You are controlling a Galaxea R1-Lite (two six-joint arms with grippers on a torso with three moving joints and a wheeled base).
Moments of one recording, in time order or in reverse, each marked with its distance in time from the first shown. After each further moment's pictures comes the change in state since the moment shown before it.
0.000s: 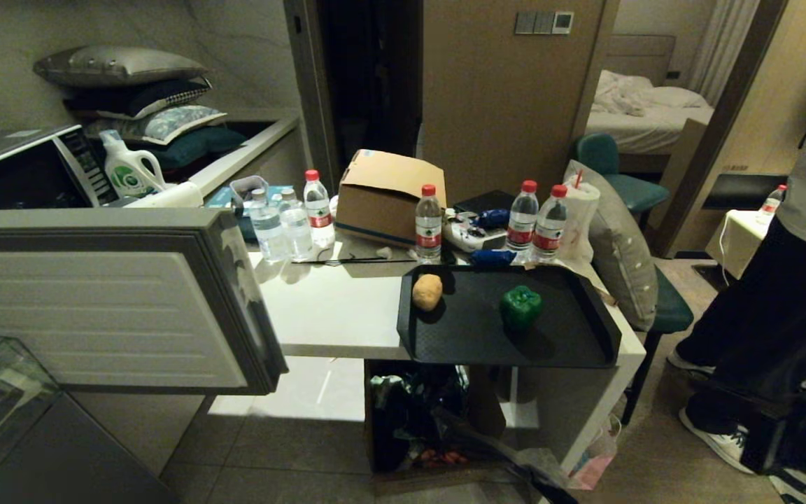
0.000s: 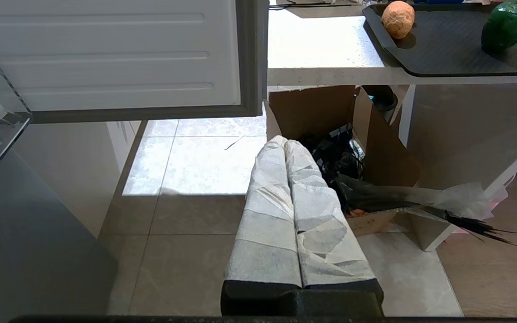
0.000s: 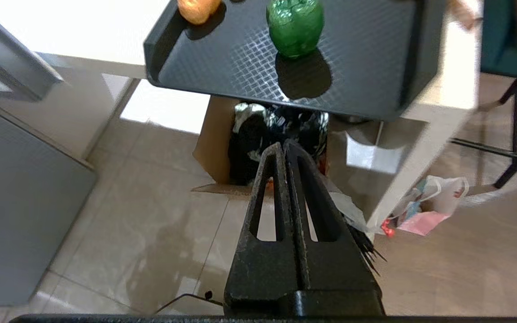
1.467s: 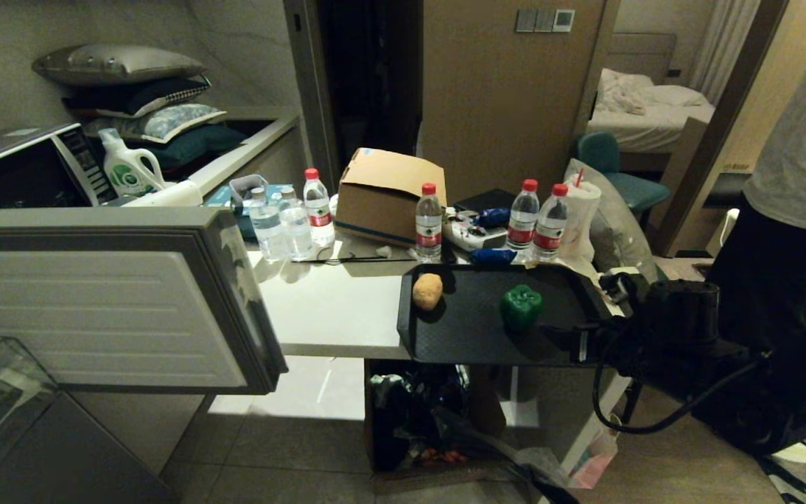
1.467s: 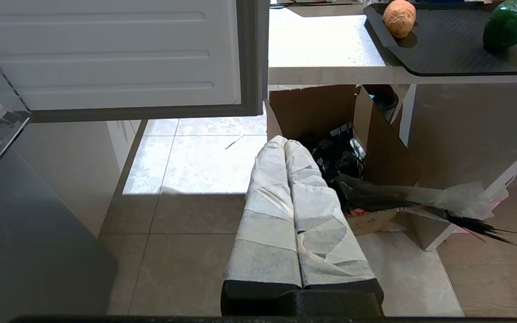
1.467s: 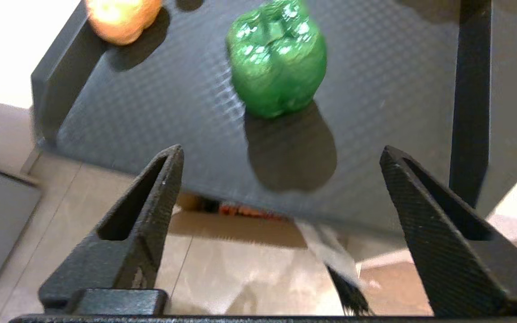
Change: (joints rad) left arm 0.000 0.000 0.000 0.000 0.000 0.000; right arm 0.044 0.797 -0.426 -0.329 -0.100 -0.046
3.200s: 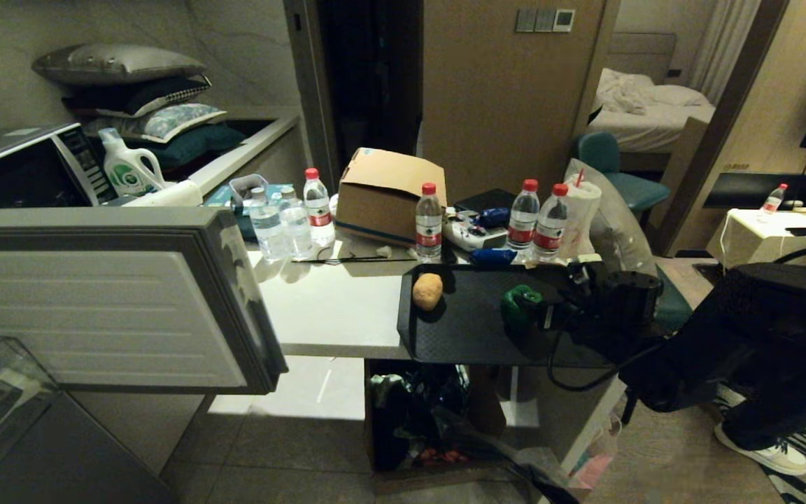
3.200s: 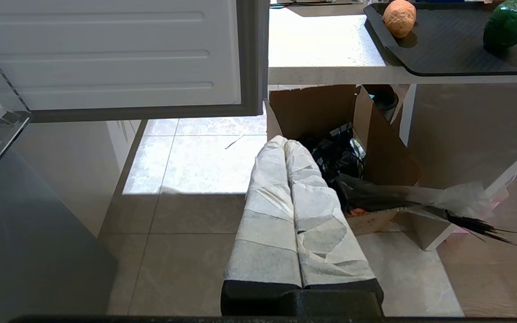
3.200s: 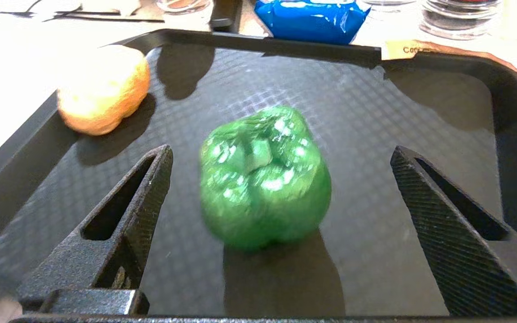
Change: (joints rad) left arm 0.000 0.000 0.000 0.000 0.000 0.000; right arm -0.037 0.332 -0.343 -0.187 0.077 -0.018
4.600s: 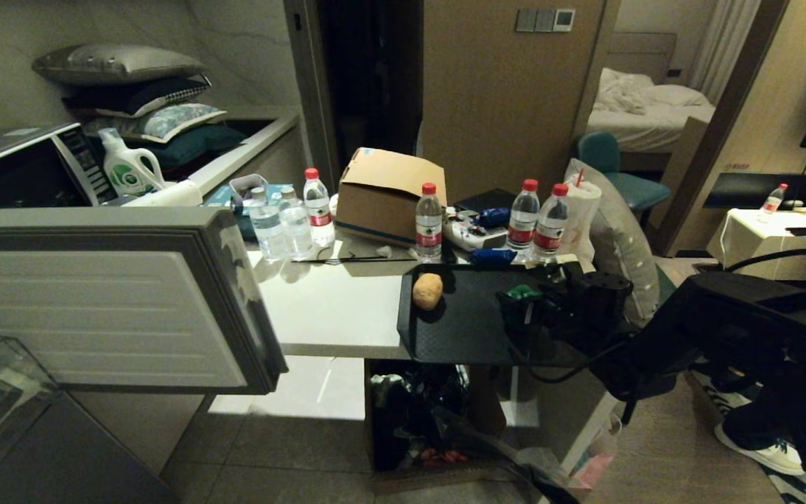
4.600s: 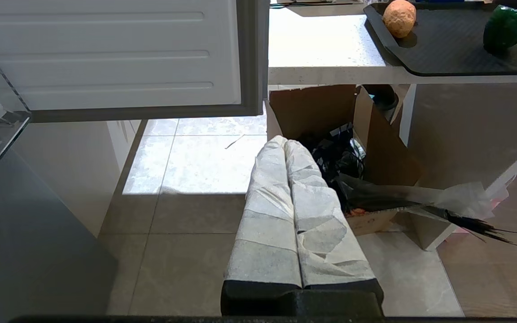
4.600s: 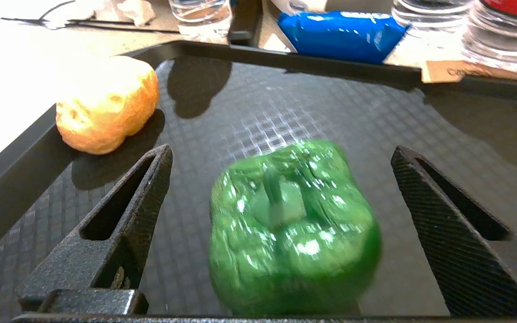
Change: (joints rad) left arm 0.000 0.000 0.000 0.000 0.000 0.000; right arm 0.022 0.131 -0.187 0.007 0.028 -0.006
